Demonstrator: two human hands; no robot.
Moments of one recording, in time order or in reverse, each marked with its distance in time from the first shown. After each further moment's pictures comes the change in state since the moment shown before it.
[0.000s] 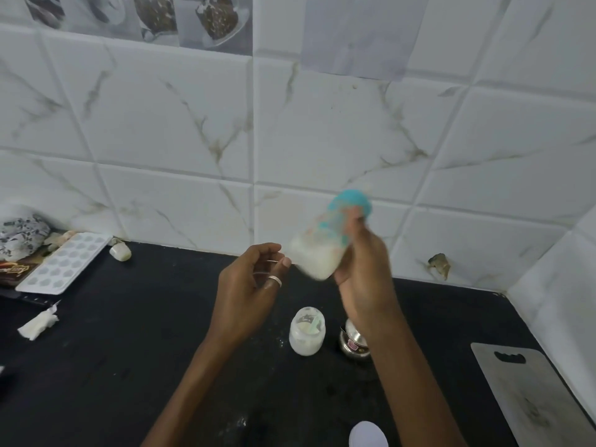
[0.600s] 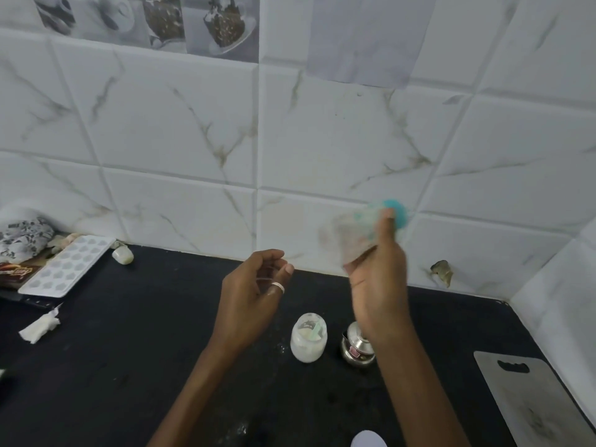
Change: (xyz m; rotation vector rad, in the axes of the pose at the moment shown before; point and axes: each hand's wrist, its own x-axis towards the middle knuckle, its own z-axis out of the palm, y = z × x) left_hand 0.000 -0.002 0.001 -0.027 0.015 -0.016; right_hand 0.003 -0.008 -0.003 0.024 0.172 -0.014
